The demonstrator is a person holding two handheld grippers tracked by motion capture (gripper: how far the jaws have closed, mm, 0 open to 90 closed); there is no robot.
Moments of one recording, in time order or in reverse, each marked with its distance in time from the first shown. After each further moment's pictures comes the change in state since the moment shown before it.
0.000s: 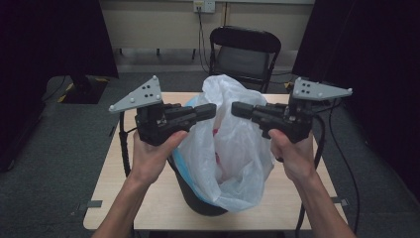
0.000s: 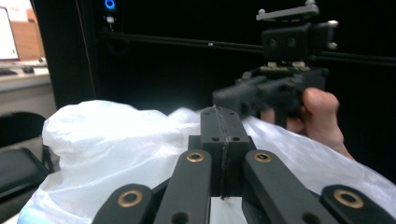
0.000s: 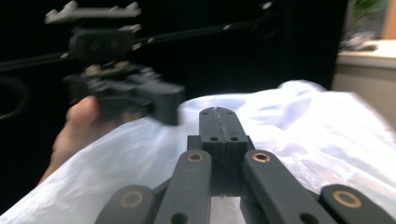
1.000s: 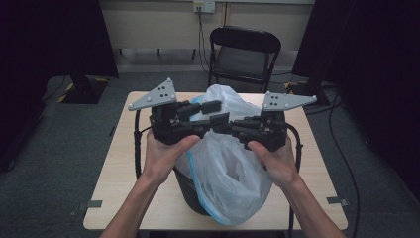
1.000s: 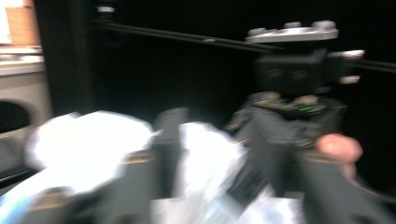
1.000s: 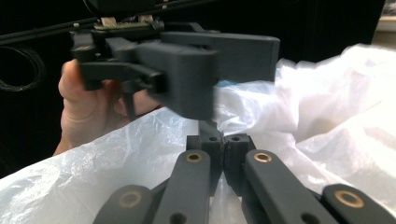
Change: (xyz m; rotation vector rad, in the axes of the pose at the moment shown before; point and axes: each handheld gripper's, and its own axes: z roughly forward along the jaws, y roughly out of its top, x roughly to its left) left arm 0.007 -0.006 0.012 -0.008 0.030 -0.024; right arm 0.002 -0.021 0.030 0.101 0.058 0.008
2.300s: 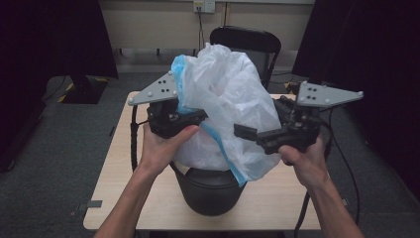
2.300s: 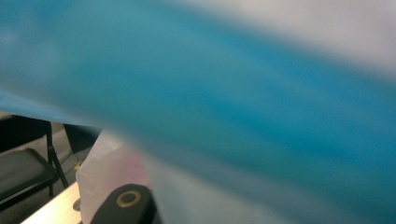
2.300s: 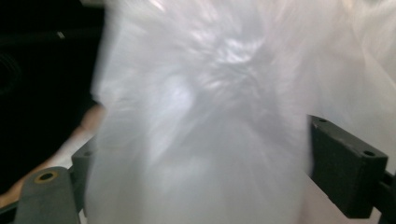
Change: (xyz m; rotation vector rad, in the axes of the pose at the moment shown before) left arm -0.001 0.017 0.005 0.058 -0.053 0.104; right arm 0.013 0.021 -0.041 -0.051 -0.094 -0.085
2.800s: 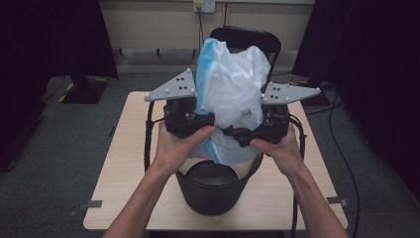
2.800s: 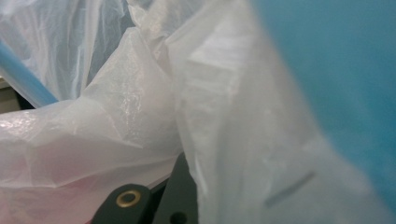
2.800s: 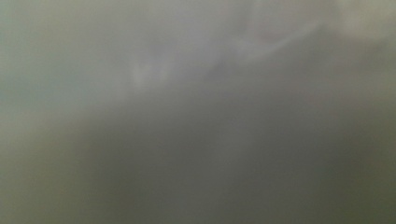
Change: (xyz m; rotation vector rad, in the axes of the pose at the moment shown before) left arm -0.012 0.006 0.026 -0.004 -0.071 -0.013; right arm -0.020 -0.016 0.044 0.061 0.009 -0.062
